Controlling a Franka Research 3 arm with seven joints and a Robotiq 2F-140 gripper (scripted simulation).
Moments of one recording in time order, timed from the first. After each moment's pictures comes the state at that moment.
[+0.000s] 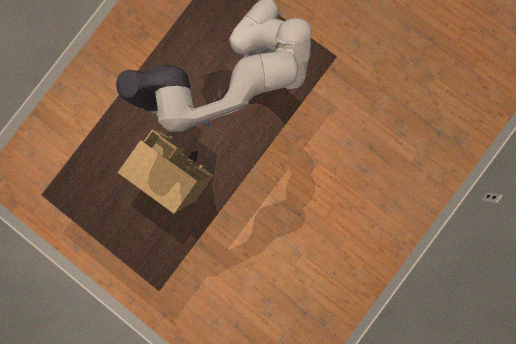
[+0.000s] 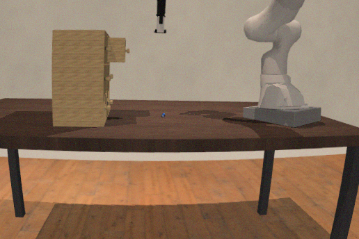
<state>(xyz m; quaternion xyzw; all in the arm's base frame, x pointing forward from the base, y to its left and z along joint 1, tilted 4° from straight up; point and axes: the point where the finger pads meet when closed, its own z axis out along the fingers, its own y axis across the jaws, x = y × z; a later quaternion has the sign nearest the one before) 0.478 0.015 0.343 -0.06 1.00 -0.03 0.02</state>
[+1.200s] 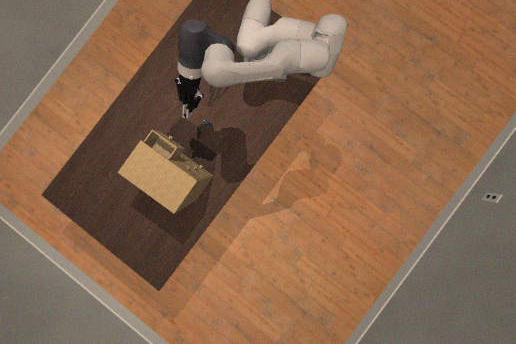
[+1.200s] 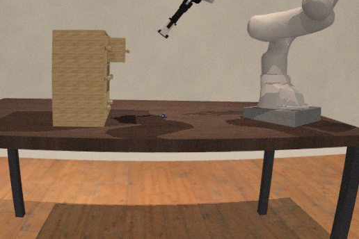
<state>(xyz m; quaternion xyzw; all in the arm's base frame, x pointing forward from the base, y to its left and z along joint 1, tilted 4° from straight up) 0.451 0.014 0.327 -0.04 0.94 0.00 0.33</state>
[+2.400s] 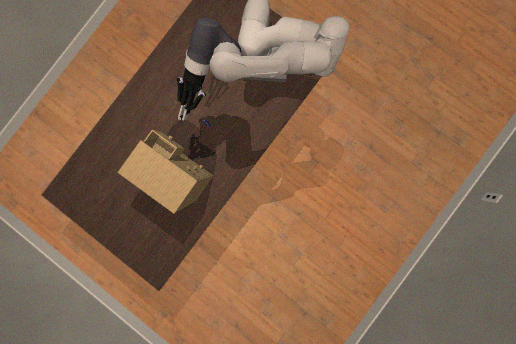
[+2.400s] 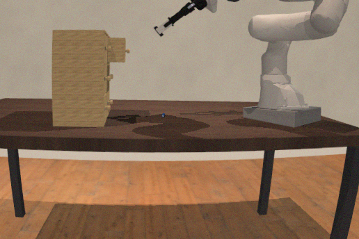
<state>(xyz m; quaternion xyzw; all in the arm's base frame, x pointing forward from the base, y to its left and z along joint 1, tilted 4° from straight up) 0.464 0.012 0.333 -0.06 0.90 0.00 0.44</state>
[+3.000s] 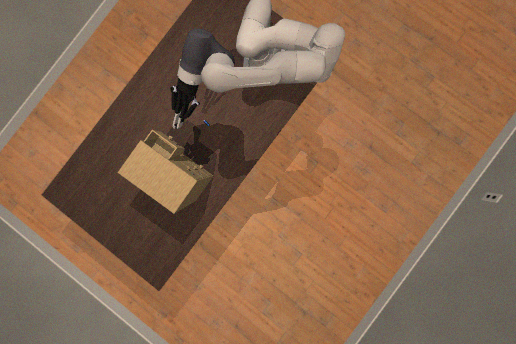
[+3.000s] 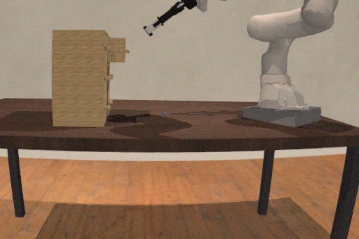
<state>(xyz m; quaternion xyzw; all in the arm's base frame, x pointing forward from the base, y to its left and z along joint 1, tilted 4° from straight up) 0.507 0.017 0.334 -0.06 0.90 0.00 0.43</state>
